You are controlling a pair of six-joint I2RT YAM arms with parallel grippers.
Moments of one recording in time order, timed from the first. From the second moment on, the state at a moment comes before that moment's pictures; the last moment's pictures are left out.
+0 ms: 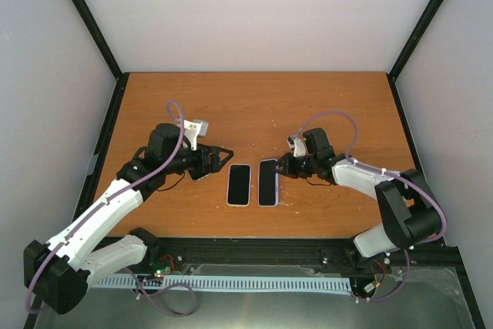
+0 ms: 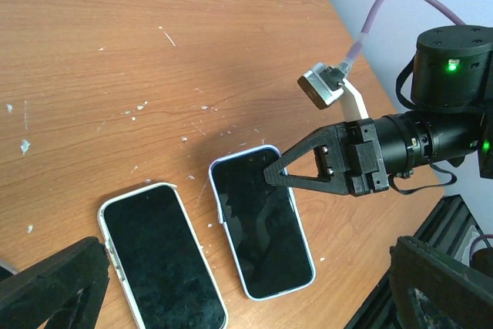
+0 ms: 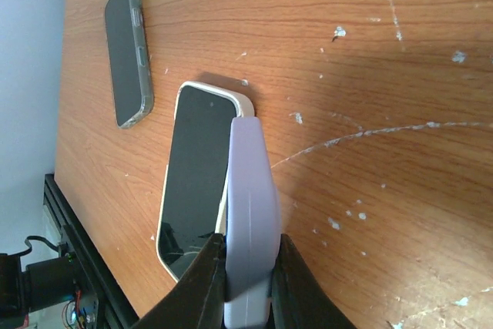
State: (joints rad) left arm -0.51 0.96 0.77 -0.36 0.39 -0.44; right arm 0.43 1.49 0.67 -0.05 -0.63 0.59
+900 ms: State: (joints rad) left arm -0.50 0.94 0.77 -0.41 0.26 -0.51; right arm 0.36 1.47 0.71 -0.19 -0.52 0.56
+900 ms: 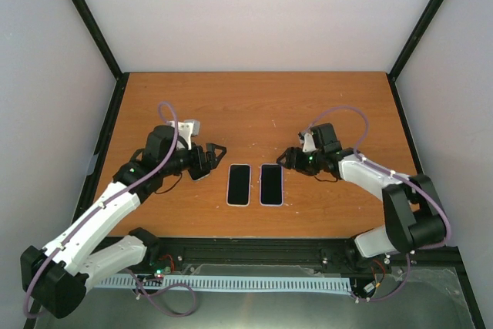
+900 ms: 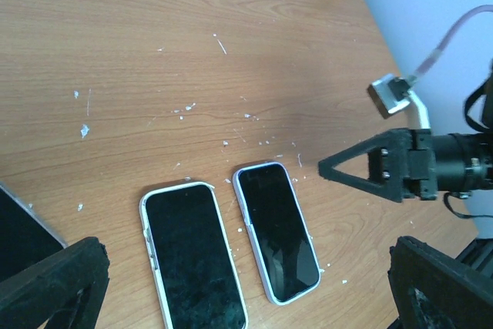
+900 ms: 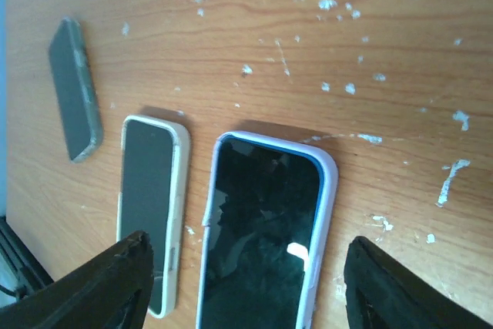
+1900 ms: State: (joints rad) left arm -0.50 0.67 0.97 -0.49 0.11 -0.59; right arm 0.36 0.70 1.01 -0.71 -0.23 0.52
